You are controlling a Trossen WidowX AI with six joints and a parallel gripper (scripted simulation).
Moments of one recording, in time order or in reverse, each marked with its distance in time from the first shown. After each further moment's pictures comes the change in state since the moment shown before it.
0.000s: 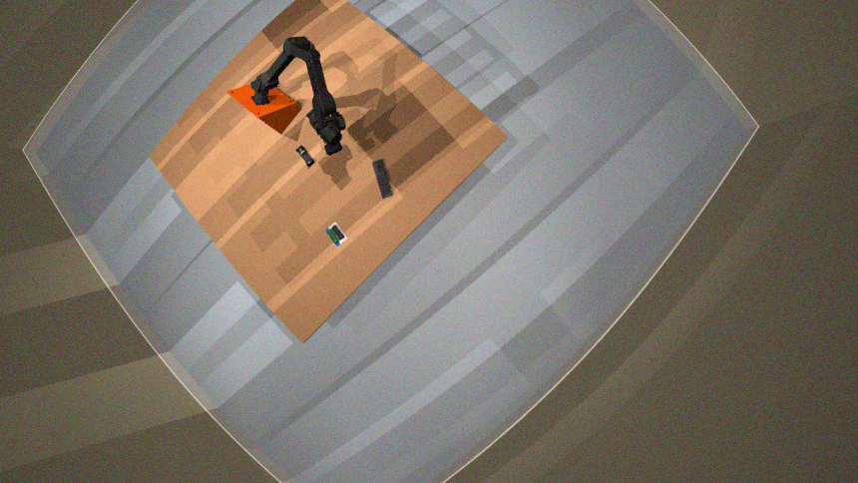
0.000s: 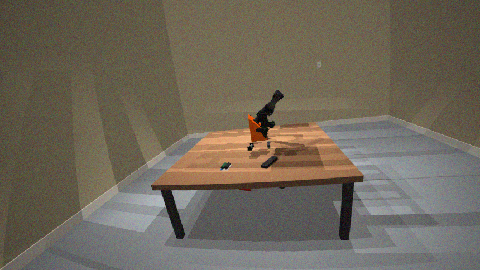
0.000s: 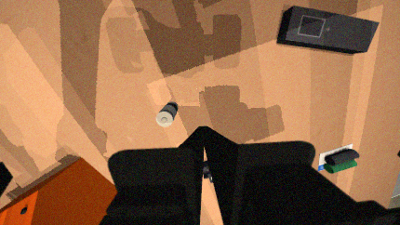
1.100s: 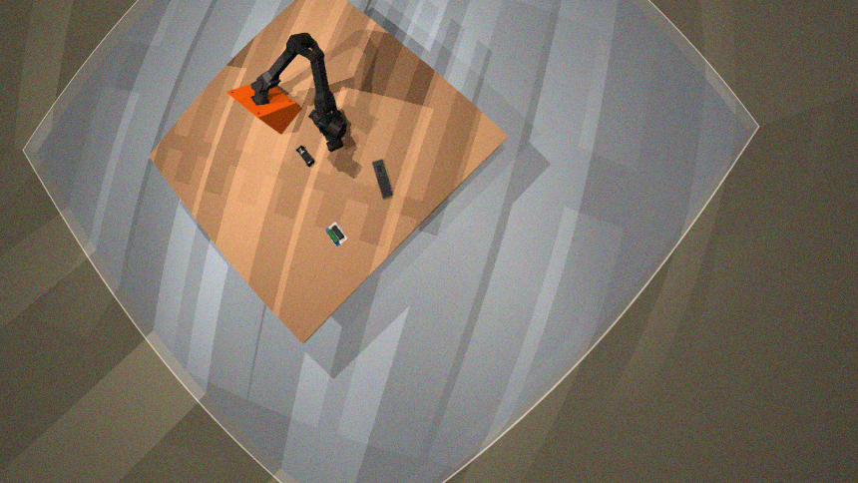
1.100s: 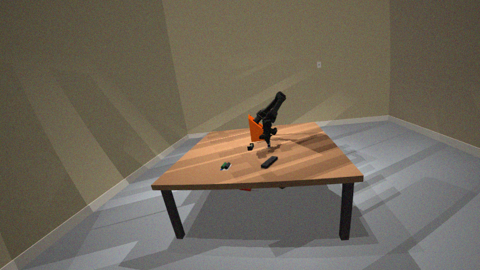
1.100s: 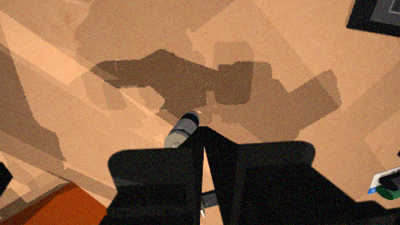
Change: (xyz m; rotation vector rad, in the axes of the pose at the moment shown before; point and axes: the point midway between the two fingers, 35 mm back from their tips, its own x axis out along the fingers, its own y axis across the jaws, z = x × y) arm 0.063 0.038 0.001 0.004 -0.002 0.021
